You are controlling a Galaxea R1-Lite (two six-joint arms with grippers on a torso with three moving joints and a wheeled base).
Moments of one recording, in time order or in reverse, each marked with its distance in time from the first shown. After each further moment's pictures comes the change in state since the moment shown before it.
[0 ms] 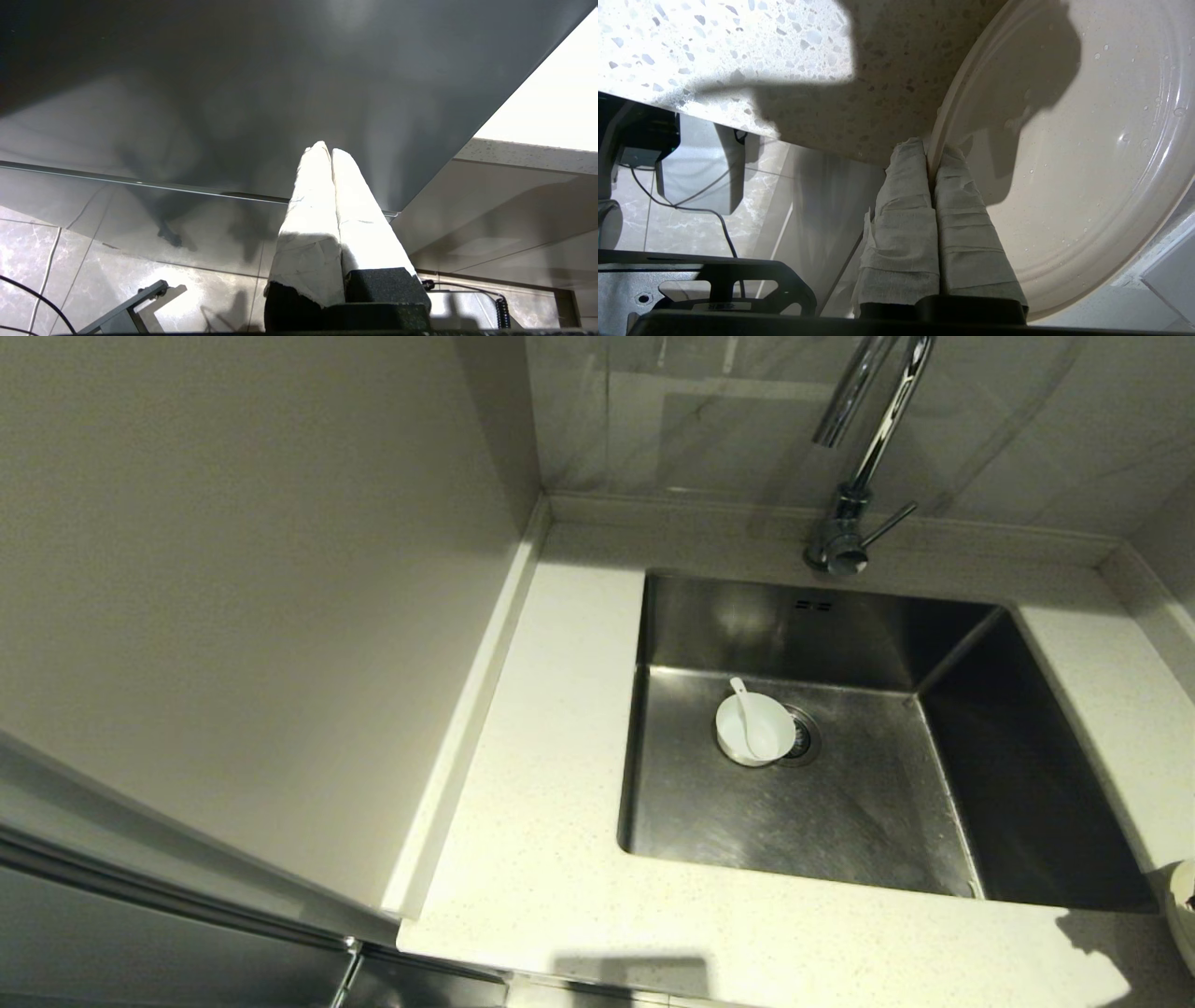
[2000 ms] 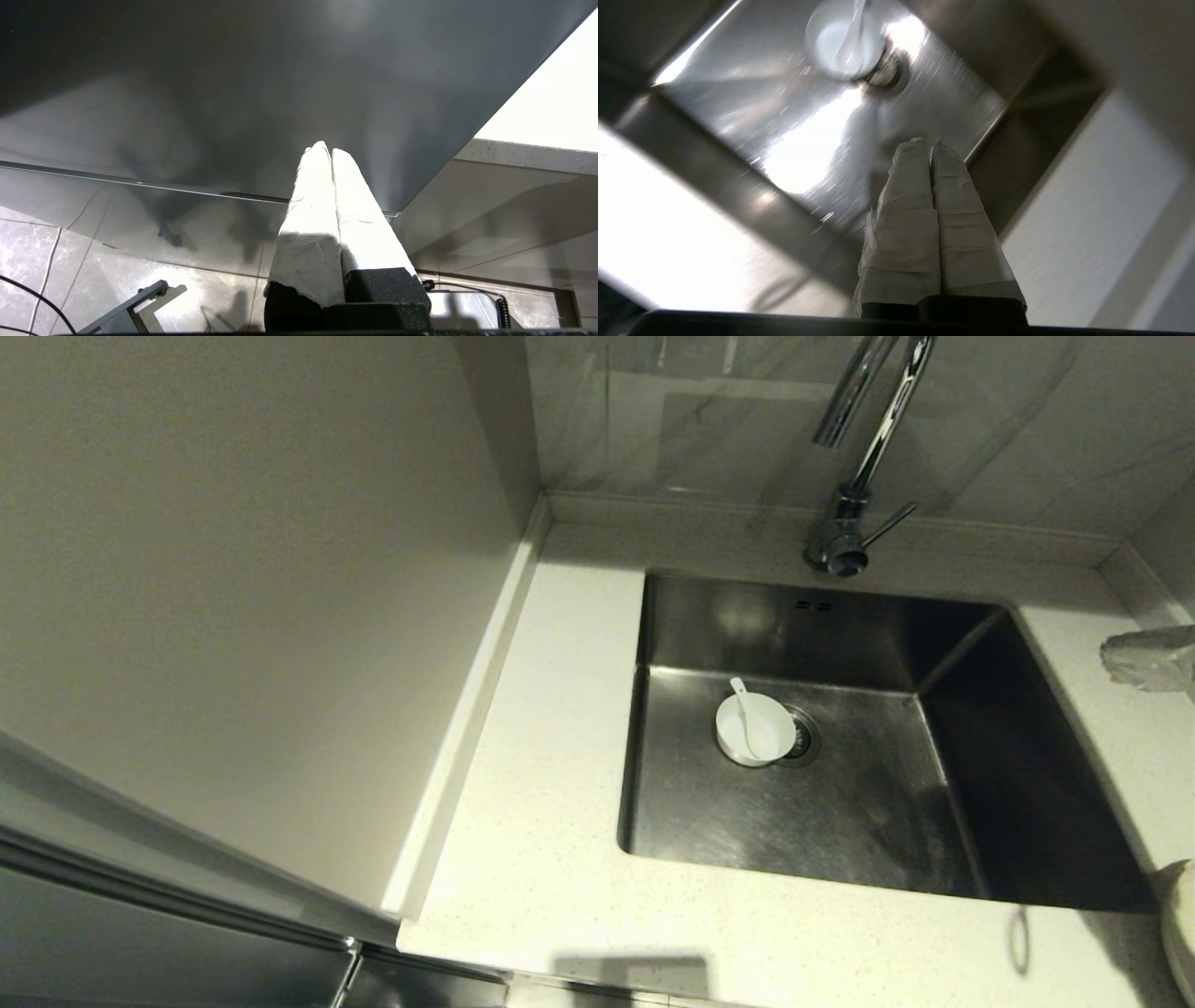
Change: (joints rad) left arm 0.000 0.000 0.000 0.000 0.000 0.000; right arm 0.315 0.146 -0.767 0.148 0.262 0.113
